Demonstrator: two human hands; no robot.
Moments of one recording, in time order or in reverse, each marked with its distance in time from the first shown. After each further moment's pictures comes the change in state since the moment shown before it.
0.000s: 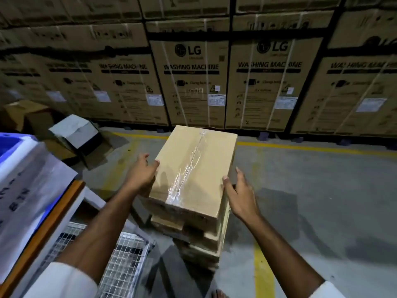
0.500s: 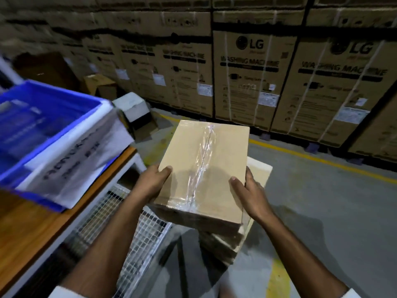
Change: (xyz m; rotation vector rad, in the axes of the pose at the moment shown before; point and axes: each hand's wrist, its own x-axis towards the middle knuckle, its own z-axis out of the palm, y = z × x) left_hand -0.134 -0.035 -0.060 -0.079 0.120 -0.180; right_hand -0.036 -0.047 0.022 0.093 -0.367 -0.206
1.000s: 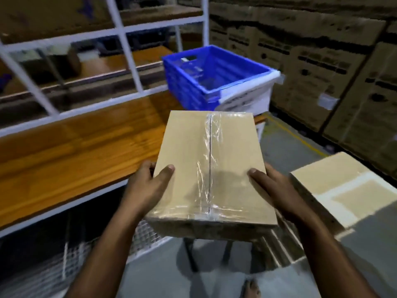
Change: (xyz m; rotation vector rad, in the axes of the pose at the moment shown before) left_hand -0.364 -0.184 -0.175 -0.237 0.640 -0.294; right_hand -0.193 -0.123 0.163 0.039 -0.610 -0.300
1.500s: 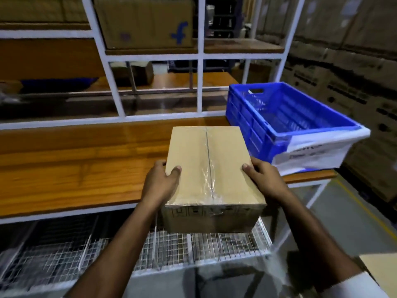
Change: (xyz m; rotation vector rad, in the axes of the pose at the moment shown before) left_hand 0.118 -0.046 -0.053 -0.032 0.335 -0.068; right_hand 0.192 -0.081 0.108 -0.386 -0.230 -0.304
